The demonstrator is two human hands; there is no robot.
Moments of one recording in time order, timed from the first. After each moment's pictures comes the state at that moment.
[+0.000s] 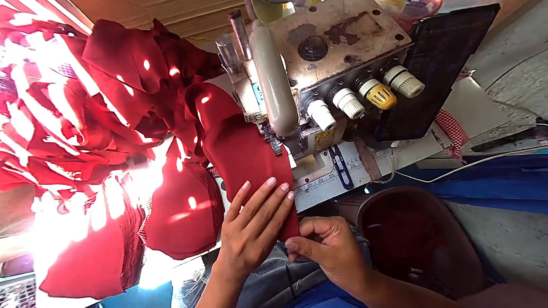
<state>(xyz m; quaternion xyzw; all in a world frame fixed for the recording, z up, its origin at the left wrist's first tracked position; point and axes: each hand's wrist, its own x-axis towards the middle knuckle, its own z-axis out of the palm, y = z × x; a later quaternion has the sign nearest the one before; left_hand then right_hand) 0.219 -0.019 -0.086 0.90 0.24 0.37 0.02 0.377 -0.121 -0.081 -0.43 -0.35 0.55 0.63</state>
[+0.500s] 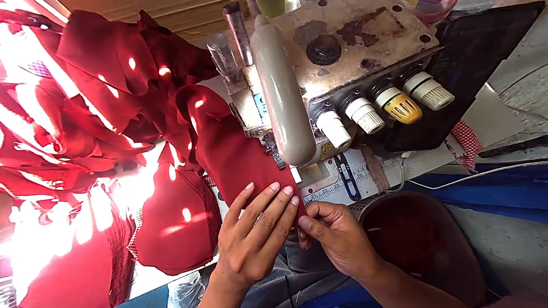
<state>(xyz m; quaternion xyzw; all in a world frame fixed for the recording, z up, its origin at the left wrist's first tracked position) 0.231 -0.002 -0.077 0.90 0.24 0.37 0.02 0.404 -0.087 -0.091 -0.40 -0.32 0.60 0.62</state>
